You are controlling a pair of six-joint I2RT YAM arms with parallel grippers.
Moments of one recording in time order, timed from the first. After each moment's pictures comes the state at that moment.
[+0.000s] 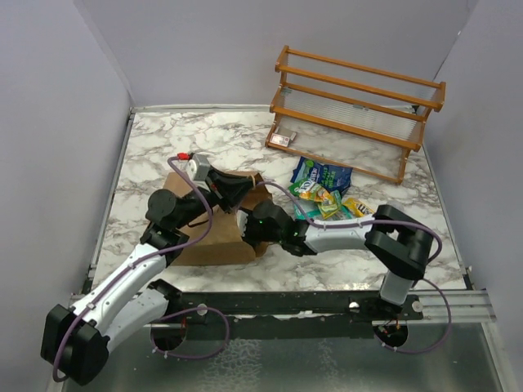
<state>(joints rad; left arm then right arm) -0.50 0.86 0.55 0.60 0.50 -0.45 1.09 1.79 0.94 0.37 -0.10 -0.43</state>
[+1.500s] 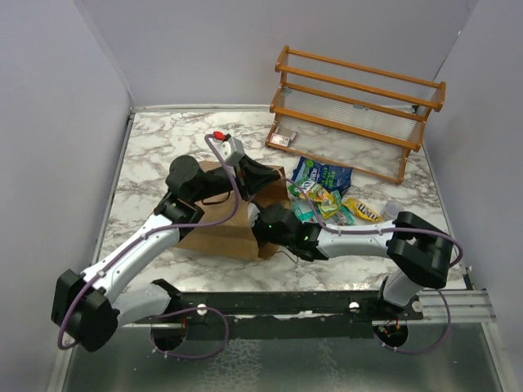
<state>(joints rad) -0.58 1.16 0.88 0.52 0.71 -0.28 1.10 1.63 0.84 0.35 0.06 -0.21</state>
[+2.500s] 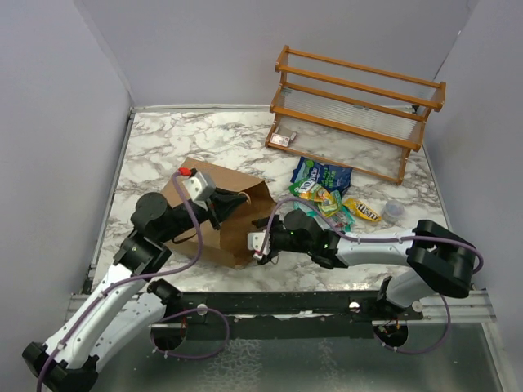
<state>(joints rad) -0.58 0.67 0.70 0.00 0.48 -0.10 1.08 1.48 0.63 0.45 -0.13 -0.70</state>
